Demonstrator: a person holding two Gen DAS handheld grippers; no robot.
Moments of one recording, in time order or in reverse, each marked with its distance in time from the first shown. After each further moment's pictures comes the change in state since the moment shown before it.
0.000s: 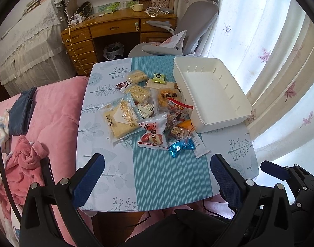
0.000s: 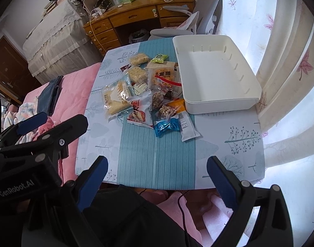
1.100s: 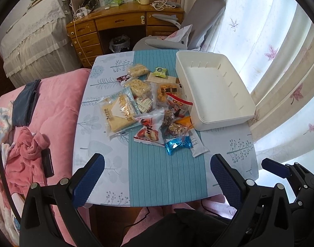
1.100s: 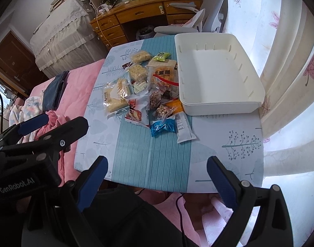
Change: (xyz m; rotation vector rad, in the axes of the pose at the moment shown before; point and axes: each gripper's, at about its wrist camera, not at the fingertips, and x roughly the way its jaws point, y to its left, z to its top) left arm 0.010 -0.026 0.006 -0.045 0.052 0.048; right arm 0.006 -0.033 0.012 -0.046 0.034 0.058
